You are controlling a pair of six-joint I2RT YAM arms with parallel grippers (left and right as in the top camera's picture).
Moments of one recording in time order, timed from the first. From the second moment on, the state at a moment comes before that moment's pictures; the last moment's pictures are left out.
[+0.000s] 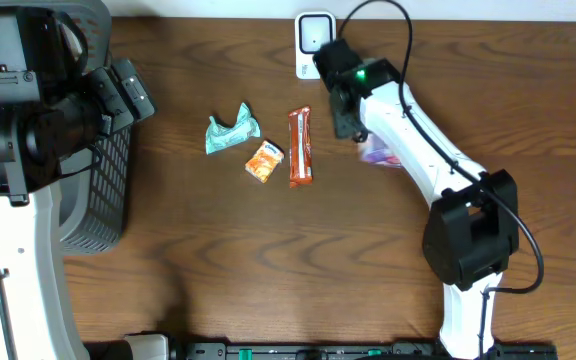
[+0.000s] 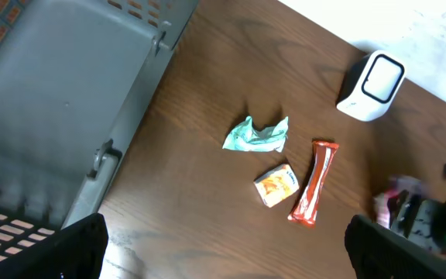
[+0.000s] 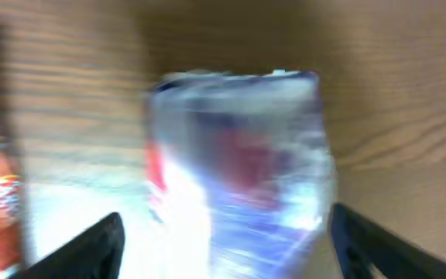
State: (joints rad) left arm 0.04 1.49 2.08 -1.52 0.02 -0.43; right arm 0.46 2.11 1.89 -1.14 0.41 0.34
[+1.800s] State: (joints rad) left arm 0.04 1.49 2.08 -1.52 0.02 -0.43; right arm 0.24 1.98 1.84 -1.26 0.64 0.39
